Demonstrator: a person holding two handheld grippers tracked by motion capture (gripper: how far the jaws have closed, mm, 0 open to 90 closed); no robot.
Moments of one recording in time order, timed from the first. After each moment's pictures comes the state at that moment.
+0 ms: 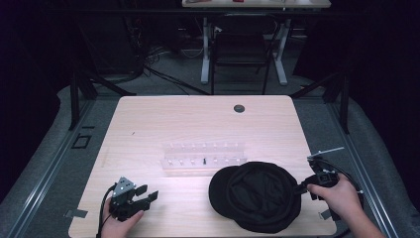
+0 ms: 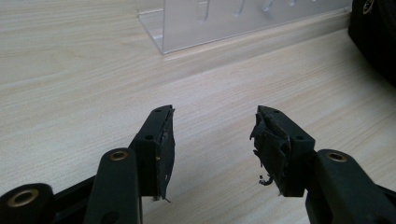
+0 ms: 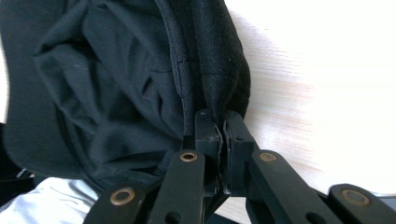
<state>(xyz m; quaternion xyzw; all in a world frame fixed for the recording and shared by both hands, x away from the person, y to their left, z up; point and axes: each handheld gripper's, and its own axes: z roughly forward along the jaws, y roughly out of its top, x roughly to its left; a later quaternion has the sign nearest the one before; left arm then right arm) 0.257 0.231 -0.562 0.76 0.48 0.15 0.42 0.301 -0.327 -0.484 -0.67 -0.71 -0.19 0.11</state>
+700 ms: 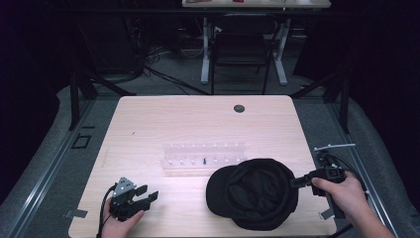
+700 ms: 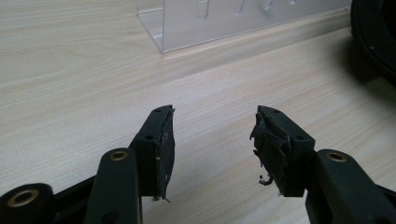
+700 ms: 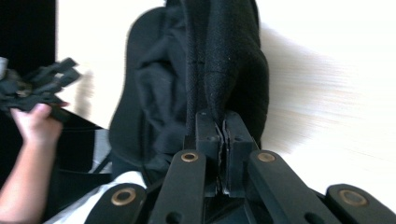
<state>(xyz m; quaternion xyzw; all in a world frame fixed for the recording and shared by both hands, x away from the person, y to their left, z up) 0.257 0.231 -0.562 0.76 0.48 0.15 0.42 0.294 -0.327 -0.449 -0.65 -0.67 -0.30 0.17</state>
